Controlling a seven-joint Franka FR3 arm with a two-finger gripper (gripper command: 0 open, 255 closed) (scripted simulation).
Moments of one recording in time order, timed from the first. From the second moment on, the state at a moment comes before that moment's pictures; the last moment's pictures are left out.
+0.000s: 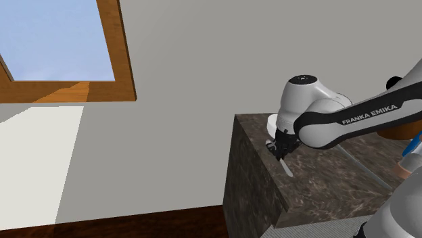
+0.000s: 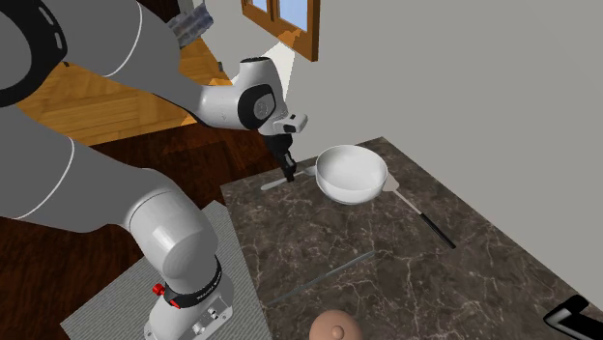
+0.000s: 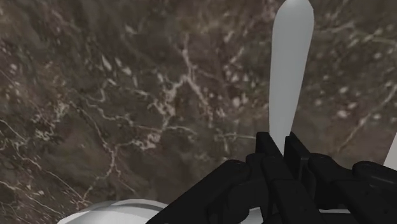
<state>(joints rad) -0.19 -0.52 0.25 -2.85 -0.12 2.39 0.63</state>
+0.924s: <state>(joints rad) -0.16 -0.65 0.22 -2.75 -0.08 2.16 0.58</state>
